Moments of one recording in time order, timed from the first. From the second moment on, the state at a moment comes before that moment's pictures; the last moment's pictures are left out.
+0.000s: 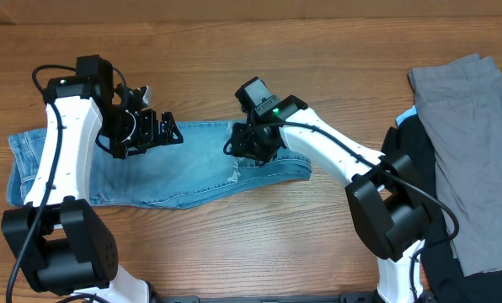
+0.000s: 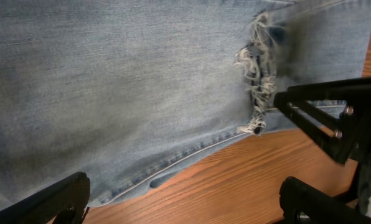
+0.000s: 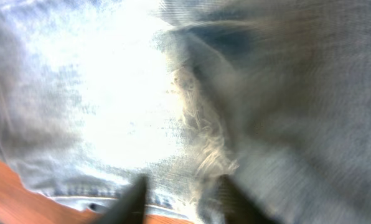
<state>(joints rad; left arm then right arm) 0.13 1.78 1.49 -1.26 0.42 0.03 0.63 2.07 1.56 -0.75 -0.33 0.69</state>
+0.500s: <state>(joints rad) 0.13 1.78 1.49 -1.26 0.41 0.03 0.43 2.05 1.78 -1.07 -0.33 0.57</state>
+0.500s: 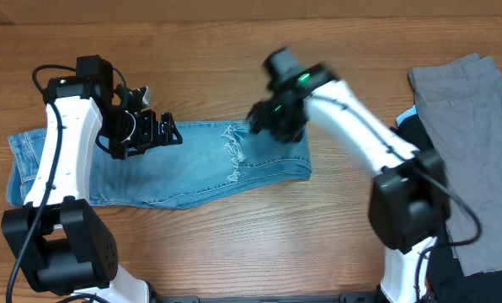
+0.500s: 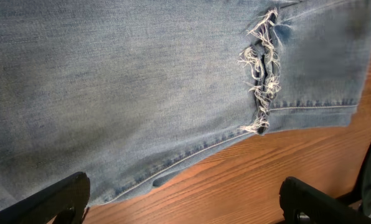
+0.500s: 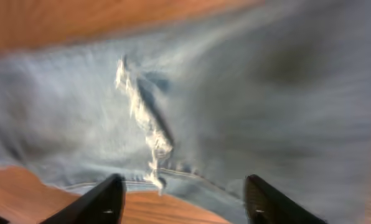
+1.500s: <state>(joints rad) 0.13 1.78 1.49 -1.26 0.41 0.03 0.31 1.96 1.45 -1.06 -0.35 0.44</state>
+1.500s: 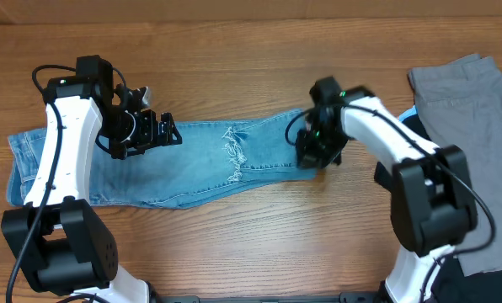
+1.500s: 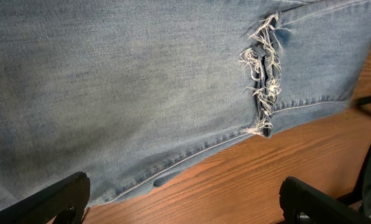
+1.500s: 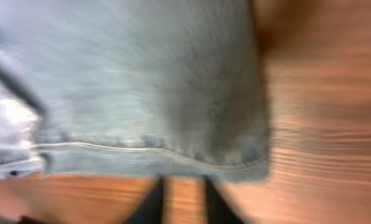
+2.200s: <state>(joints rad) 0.13 1.78 1.49 -1.27 0.41 0.03 0.22 1.99 1.49 -0.91 -0.39 0.21</state>
